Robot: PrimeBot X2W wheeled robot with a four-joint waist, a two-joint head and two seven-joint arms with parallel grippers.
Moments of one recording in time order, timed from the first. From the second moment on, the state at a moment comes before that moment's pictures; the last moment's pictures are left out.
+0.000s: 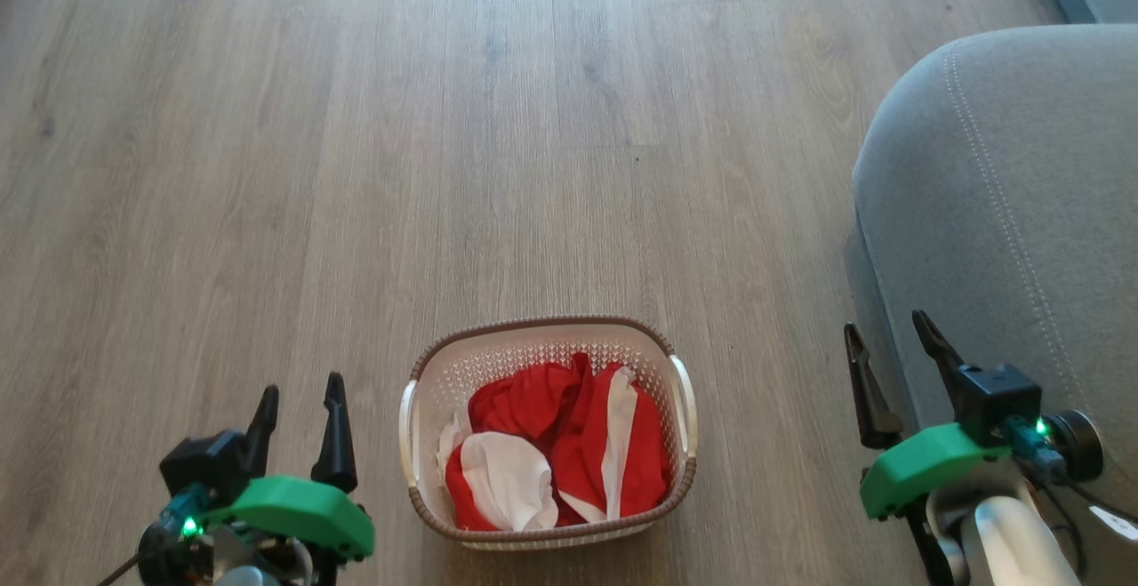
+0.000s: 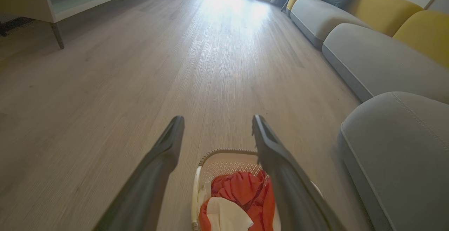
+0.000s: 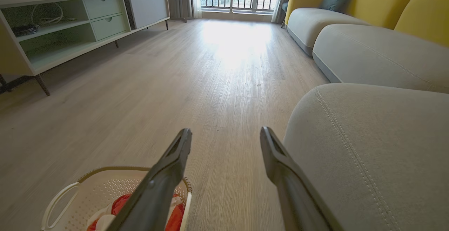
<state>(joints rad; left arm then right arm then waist) -0.02 0.04 -0.05 0.31 -0.36 0.03 -0.24 -0.09 -0.07 -0.02 0.35 0.04 0.13 -0.24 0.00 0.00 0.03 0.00</state>
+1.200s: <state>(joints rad) -0.23 0.04 -0.15 0.31 -0.31 0.04 -0.25 -0.26 -0.07 -0.03 0.29 0.05 0.13 -0.25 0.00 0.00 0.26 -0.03</state>
